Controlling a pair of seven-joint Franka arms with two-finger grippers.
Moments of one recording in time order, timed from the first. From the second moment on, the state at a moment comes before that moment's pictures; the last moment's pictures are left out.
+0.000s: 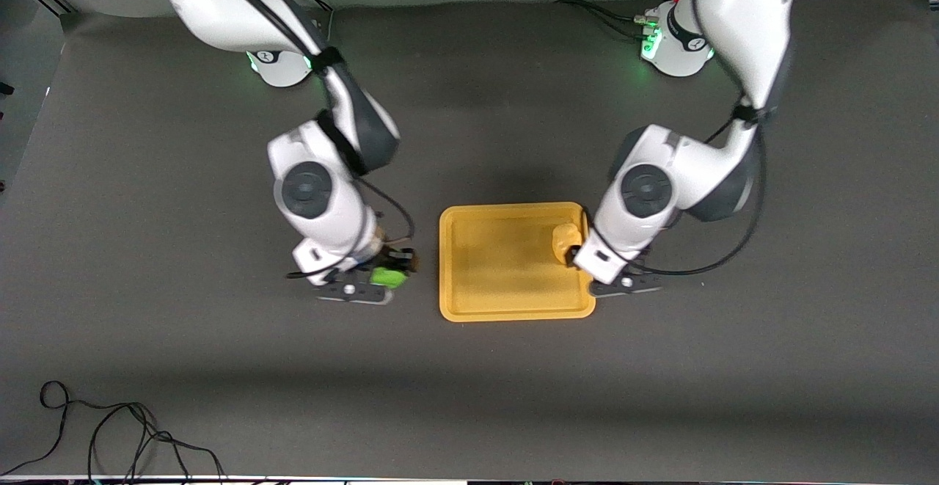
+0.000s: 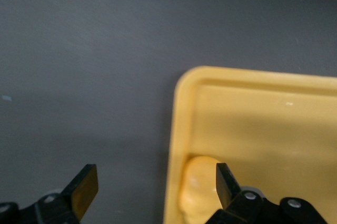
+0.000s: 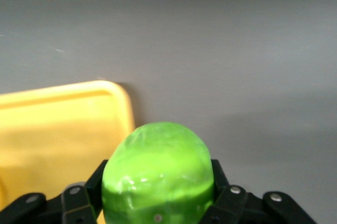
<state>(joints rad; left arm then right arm) -0.33 0.43 -0.08 -1.74 0.09 2.19 -0.60 0.60 0.64 -0.08 -1.41 0.08 2.14 0.66</state>
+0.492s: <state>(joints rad) -0.04 0.18 -0.08 -1.74 0.04 1.92 -0.18 0.78 1.02 -0.08 -1.09 0.08 2.38 0.93</state>
